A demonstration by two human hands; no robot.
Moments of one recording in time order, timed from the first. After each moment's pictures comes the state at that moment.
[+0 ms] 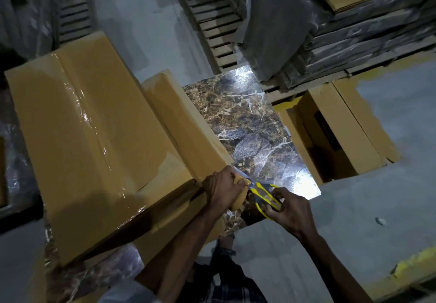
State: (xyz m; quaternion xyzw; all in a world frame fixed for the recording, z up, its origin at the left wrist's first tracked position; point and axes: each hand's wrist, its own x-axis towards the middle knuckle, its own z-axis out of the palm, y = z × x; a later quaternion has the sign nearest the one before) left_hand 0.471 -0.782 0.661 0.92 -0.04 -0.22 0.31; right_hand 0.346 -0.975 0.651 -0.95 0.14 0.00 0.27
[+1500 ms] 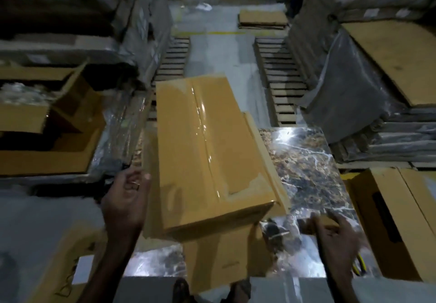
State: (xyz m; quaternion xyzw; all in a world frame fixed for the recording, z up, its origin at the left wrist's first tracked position) left_hand 0.403 -0.450 0.861 0.82 0.22 0.22 0.48; right_hand 0.400 -0.866 0.737 -0.86 0.31 -0.09 0.40
